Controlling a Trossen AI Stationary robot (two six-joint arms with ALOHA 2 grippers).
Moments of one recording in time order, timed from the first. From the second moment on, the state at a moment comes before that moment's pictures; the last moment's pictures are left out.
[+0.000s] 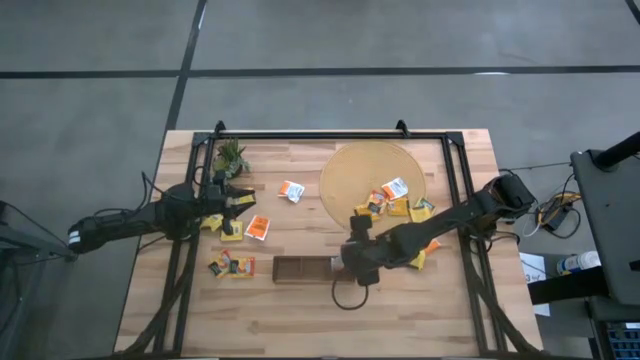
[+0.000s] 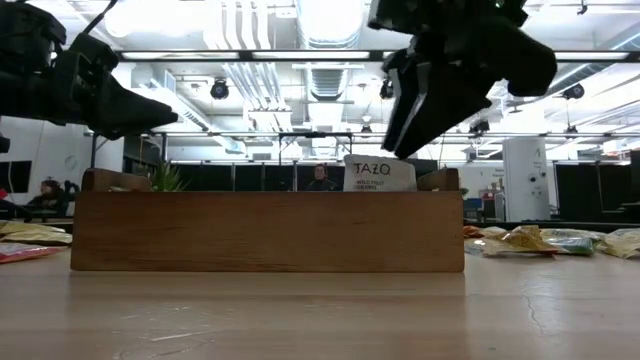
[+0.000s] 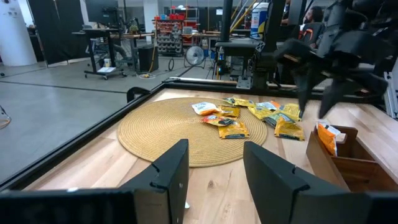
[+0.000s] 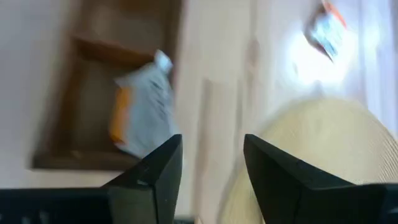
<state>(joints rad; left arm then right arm) 0.23 0.12 0.01 0.02 0.00 0.00 0.36 1.74 1.21 -0.60 0.42 0.10</state>
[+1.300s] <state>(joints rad) 0.23 0.12 0.01 0.02 0.00 0.00 -0.06 1.19 0.72 -0.76 0.64 1.06</state>
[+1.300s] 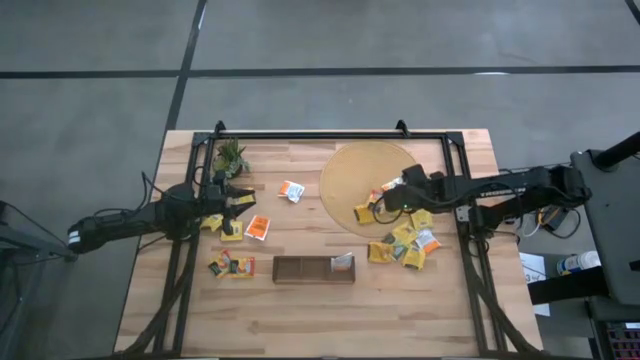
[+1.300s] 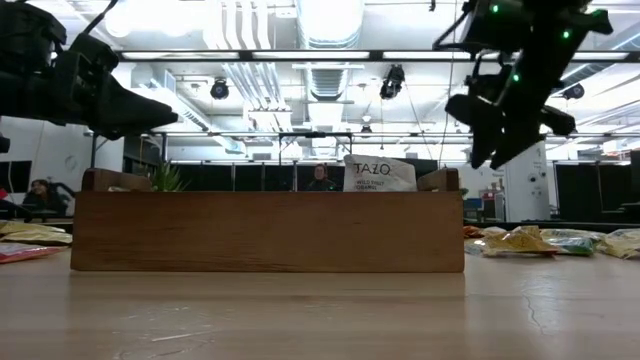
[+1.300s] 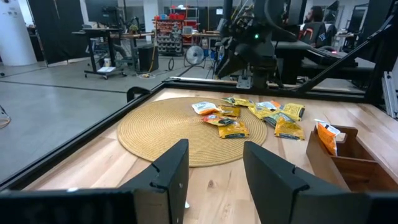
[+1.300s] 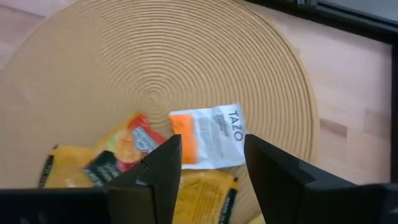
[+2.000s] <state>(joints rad) 0.23 0.12 0.01 0.02 0.00 0.00 -0.27 1.20 0.64 -0.73 0.50 1.06</state>
